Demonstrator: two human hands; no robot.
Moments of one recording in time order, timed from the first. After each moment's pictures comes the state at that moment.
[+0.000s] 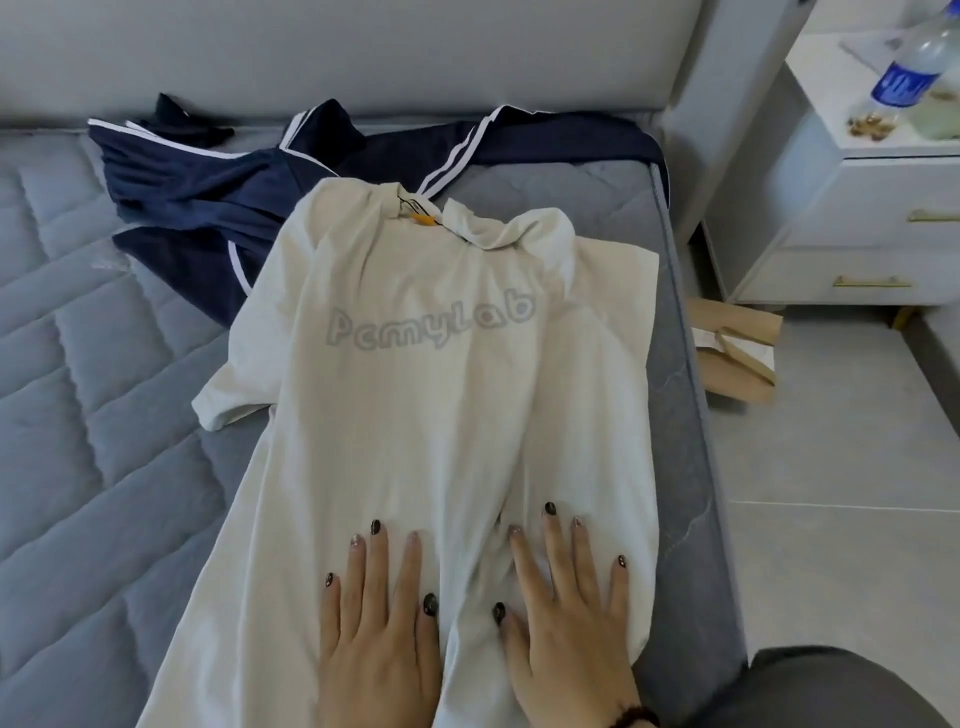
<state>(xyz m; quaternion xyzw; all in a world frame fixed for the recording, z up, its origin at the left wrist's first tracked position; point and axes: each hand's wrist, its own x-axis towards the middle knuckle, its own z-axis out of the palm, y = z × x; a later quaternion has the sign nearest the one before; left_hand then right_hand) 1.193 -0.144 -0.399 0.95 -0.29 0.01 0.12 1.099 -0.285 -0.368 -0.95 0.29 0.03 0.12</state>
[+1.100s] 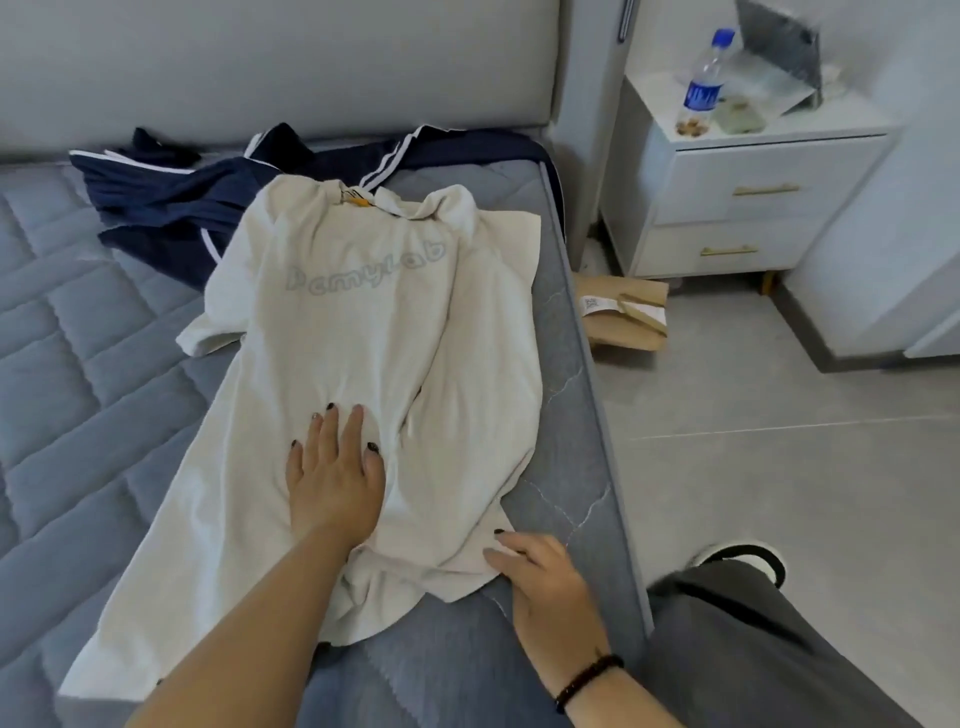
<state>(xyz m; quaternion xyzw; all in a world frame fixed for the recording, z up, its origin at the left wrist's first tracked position) 1.186 -0.145 -0.392 0.96 -0.26 -0.06 0.09 0.951 -0.234 -0.384 -0.91 0.22 -0.22 0.28</state>
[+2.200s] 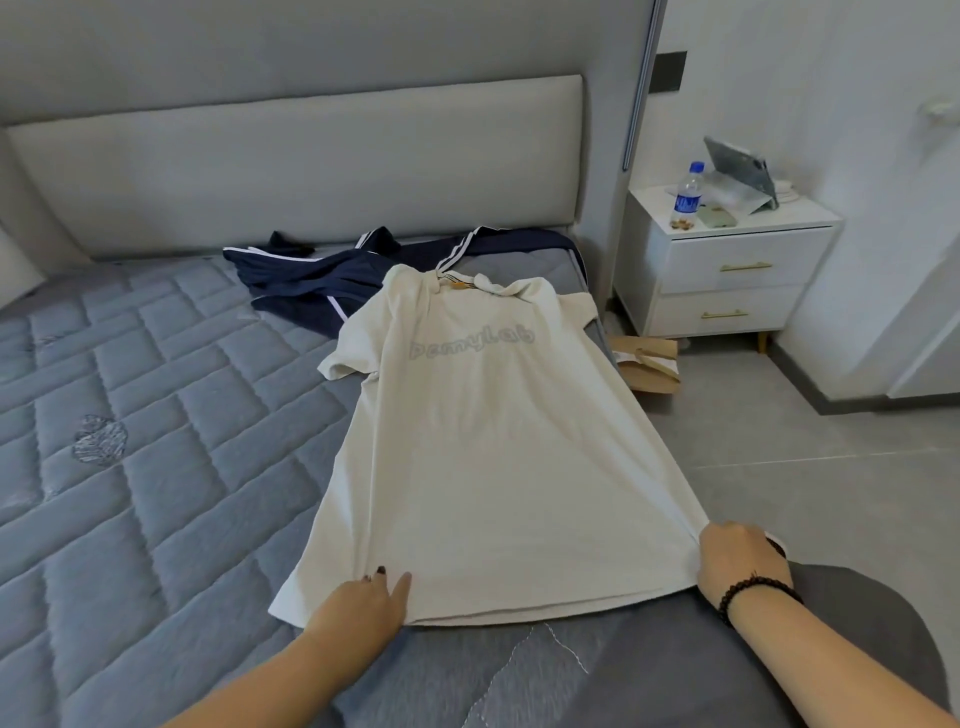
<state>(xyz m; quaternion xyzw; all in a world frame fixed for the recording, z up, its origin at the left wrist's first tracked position) 1.097 0.058 -0.303 0.76 -0.53 -0.17 -0.34 0.852 -0.239 -0.321 -0.87 0.47 0.16 -0.04</state>
